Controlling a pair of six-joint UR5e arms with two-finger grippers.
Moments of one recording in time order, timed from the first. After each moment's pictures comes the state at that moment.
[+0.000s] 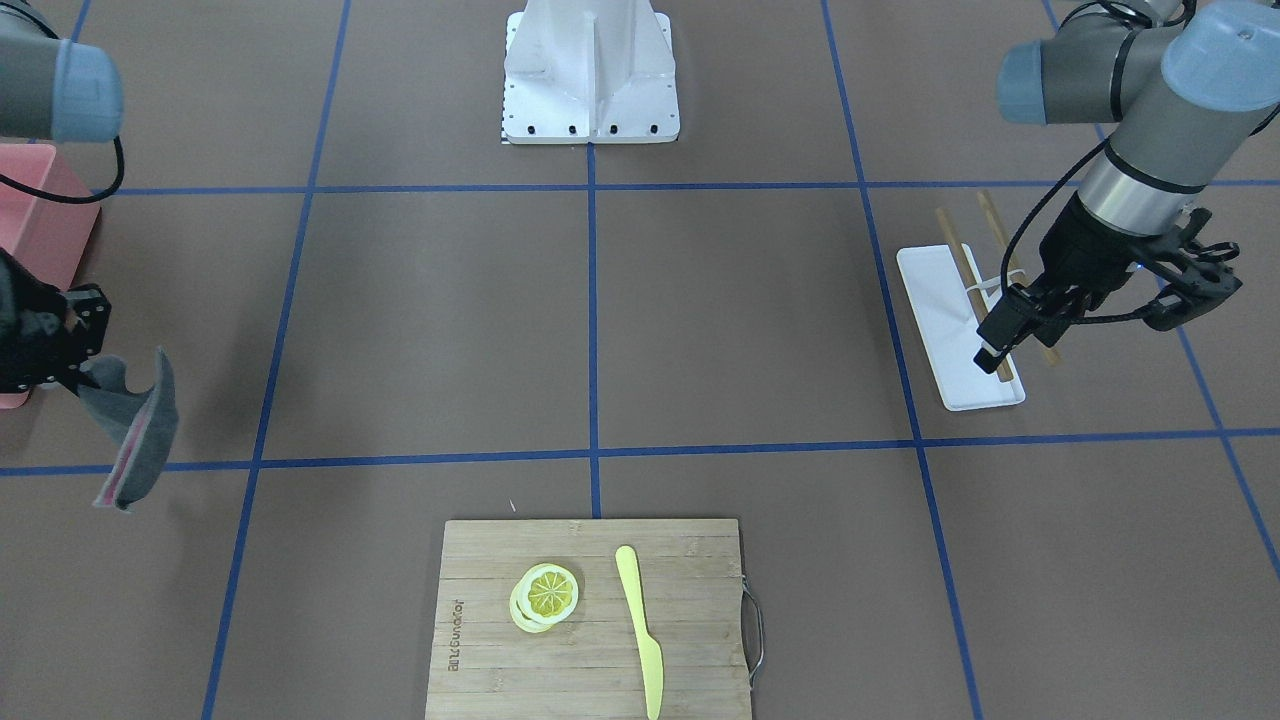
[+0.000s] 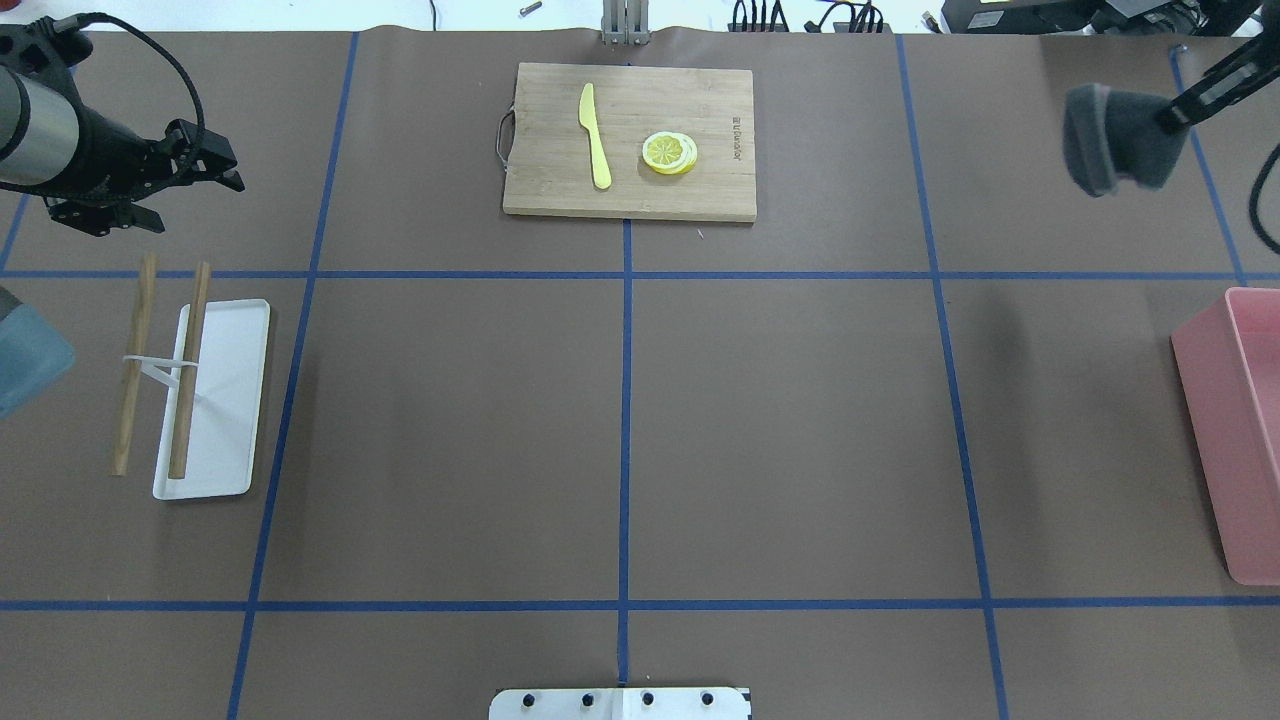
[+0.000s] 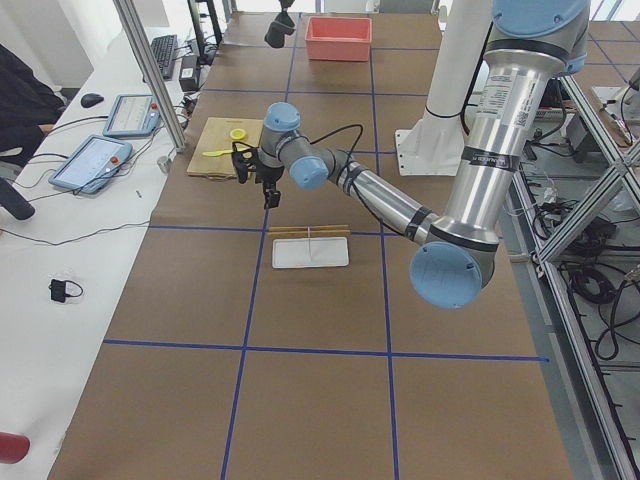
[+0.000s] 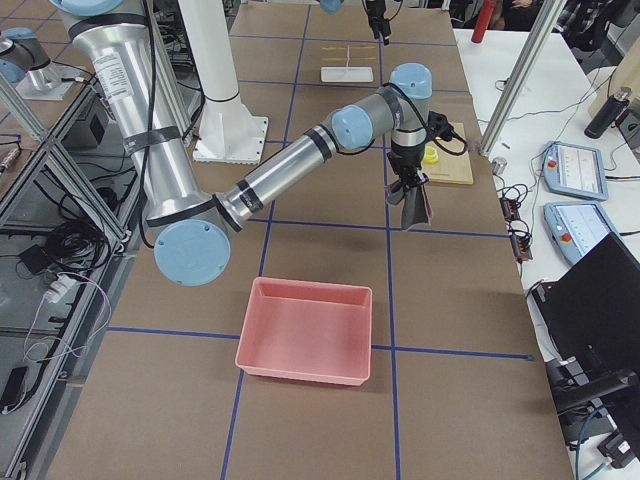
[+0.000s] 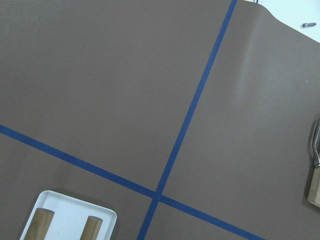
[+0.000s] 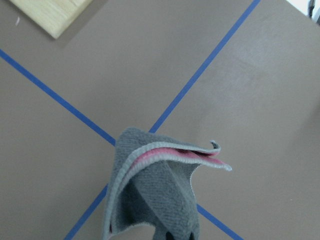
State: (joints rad) left arm -1.02 -1.81 -1.84 -1.89 -2.06 -1.34; right arm 1.34 -1.28 1.94 -1.76 2.30 -0.07
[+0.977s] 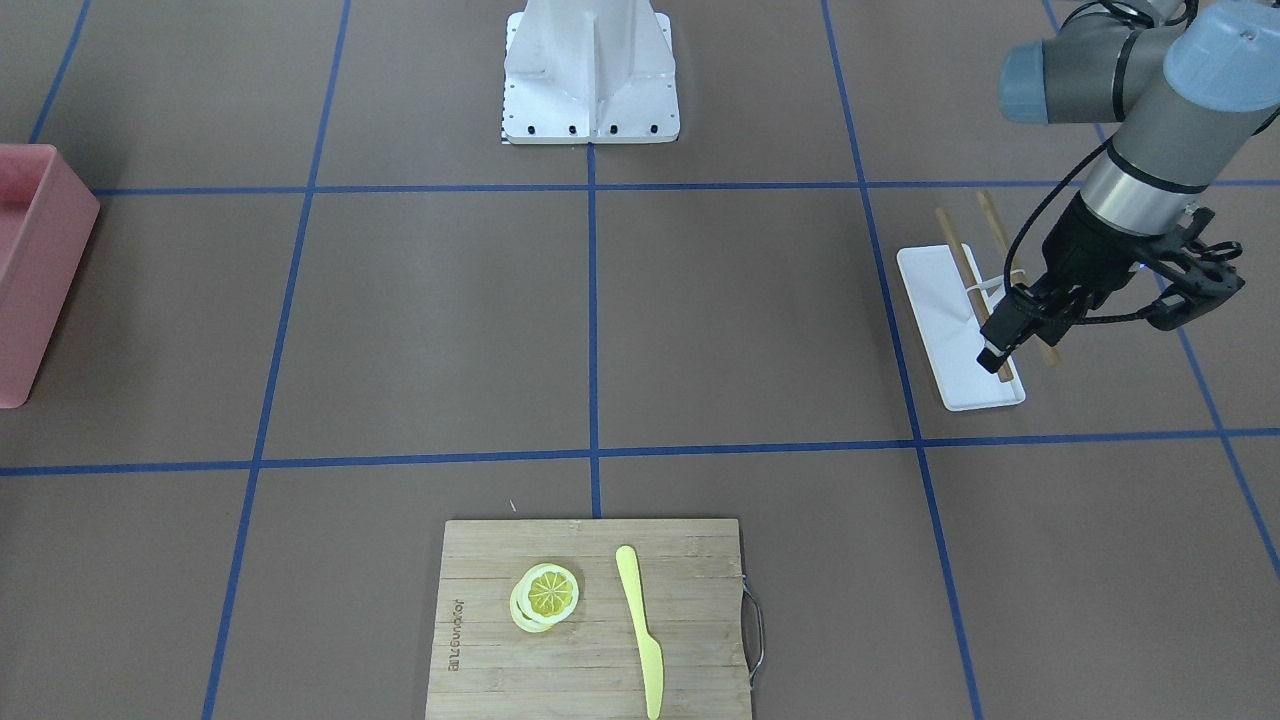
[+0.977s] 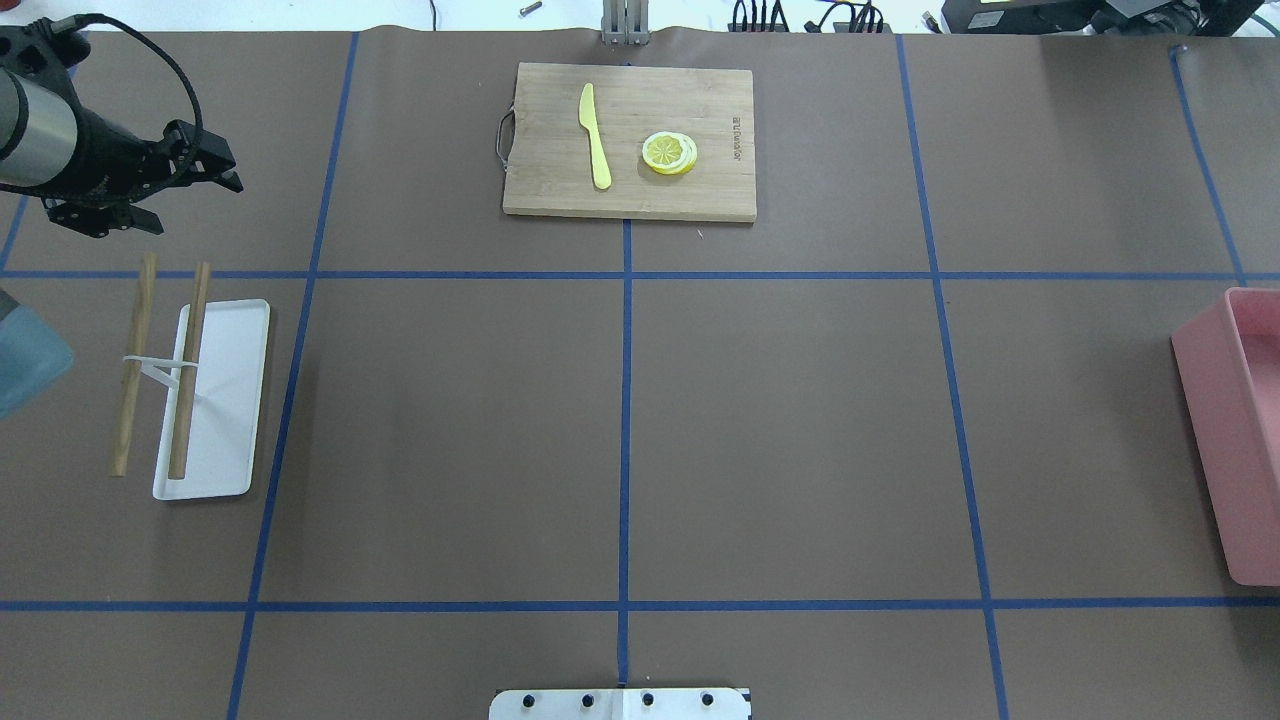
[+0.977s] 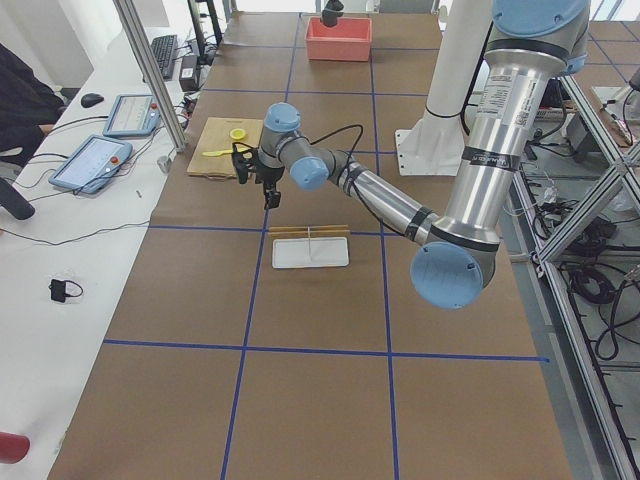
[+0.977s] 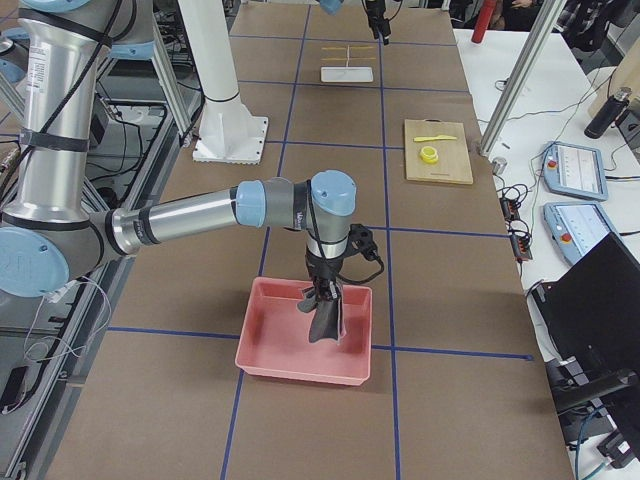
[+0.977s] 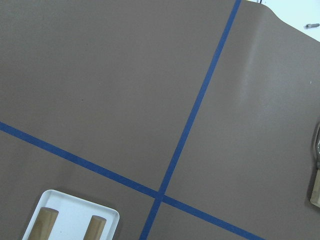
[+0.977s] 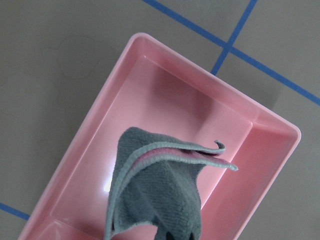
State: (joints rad) left arm -1.02 -1.81 -1.84 -1.89 -2.06 -1.34; right arm 1.50 -1.76 2.00 -1.84 2.20 -0.45
